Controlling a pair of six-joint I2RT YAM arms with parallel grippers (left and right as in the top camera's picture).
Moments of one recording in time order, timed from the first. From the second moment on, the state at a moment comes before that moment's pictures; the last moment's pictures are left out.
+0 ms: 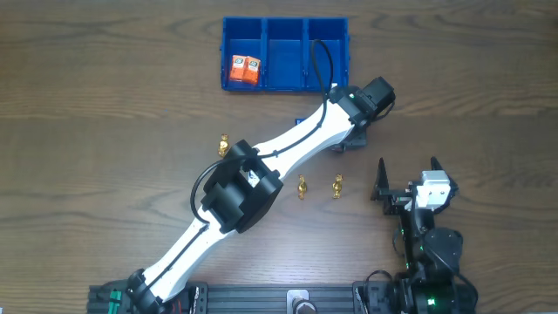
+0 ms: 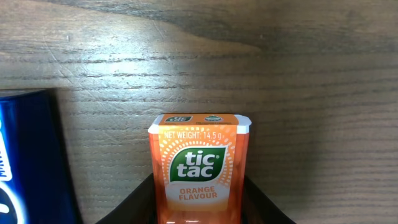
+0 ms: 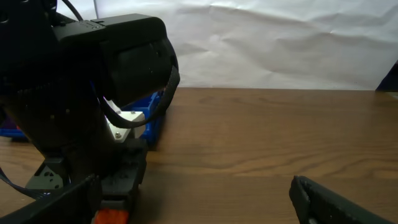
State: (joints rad) left arm -0.88 2.53 2.21 -1.07 -0.11 -0.86; right arm 0.07 0.01 0.01 -0.07 0.06 0.00
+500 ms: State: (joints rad) left arm -0.60 2.14 2.20 -1.07 -0.25 -0.64; right arm 0.07 0.01 0.01 -0.07 0.06 0.00
